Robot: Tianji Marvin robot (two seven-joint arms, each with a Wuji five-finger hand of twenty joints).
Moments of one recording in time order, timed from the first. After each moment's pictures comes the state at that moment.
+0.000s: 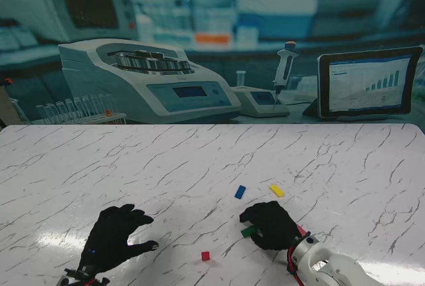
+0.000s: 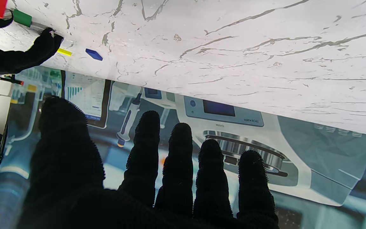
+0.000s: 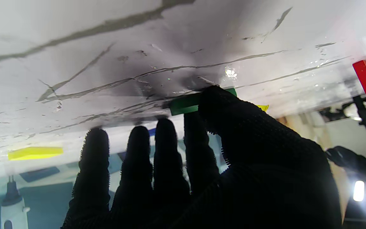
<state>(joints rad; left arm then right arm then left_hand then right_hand) 2.21 -1.10 -1.46 -1.86 1.05 -0.17 0.44 -1.75 -1.04 1.12 -1.54 -1.01 -0.23 -0.20 0.78 -0.20 -0.06 -0.11 0.69 0.07 0.31 0.40 0.70 0.13 0.25 0.28 0.40 0.11 0.31 0.27 0.07 0.20 0.65 0.33 0.73 -0.47 0.83 -0.02 0.53 0.06 0.38 0.71 0.54 0.04 0.37 0.23 0.35 -0.02 0.48 0.33 0.13 0.11 0.81 0.51</state>
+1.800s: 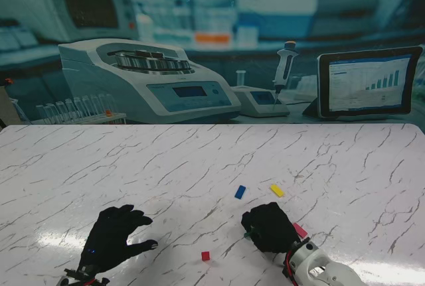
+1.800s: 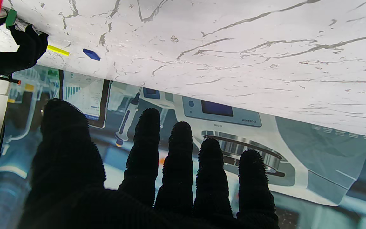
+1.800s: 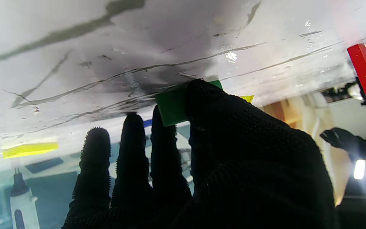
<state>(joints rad) 2.20 -1.10 -1.46 -1.85 1.05 -0.17 0.45 -1.78 -1.06 1.11 -1.53 -1.00 -0.23 -0.29 0.78 -0.18 -0.06 -0.11 0.71 0.07 0.34 0.40 0.71 0.13 0.26 0.28 0.41 0.11 0.32 0.27 0.08 0.20 0.65 0.34 0.81 -0.57 0.92 -0.08 0.47 -0.03 1.14 0.94 0.58 0.09 0.86 0.65 0.41 0.06 0.67 0.43 0.10 0.11 0.99 0.44</state>
